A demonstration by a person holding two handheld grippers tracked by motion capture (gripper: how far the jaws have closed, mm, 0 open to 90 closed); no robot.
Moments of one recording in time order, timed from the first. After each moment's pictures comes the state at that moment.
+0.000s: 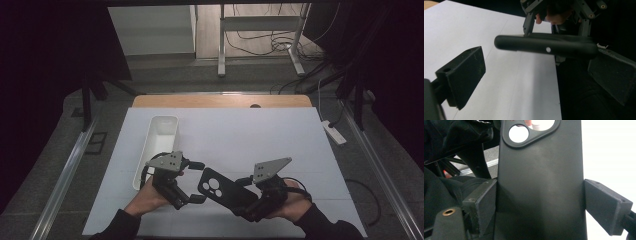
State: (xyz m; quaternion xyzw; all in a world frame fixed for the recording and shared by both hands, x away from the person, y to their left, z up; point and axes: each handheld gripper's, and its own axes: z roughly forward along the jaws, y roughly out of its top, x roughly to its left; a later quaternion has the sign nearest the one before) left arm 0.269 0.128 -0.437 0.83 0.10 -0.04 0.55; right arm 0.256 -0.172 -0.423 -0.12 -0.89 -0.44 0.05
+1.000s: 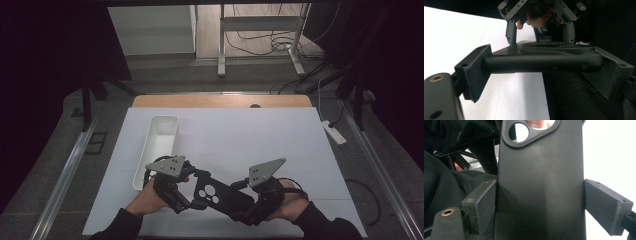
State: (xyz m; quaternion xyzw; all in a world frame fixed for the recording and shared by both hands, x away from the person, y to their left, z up) left arm 0.265 0.124 -0.438 0.82 0.05 -0.08 0.56; right arm 0.255 -0.164 -0.424 -0.08 -0.89 -0.44 0.07
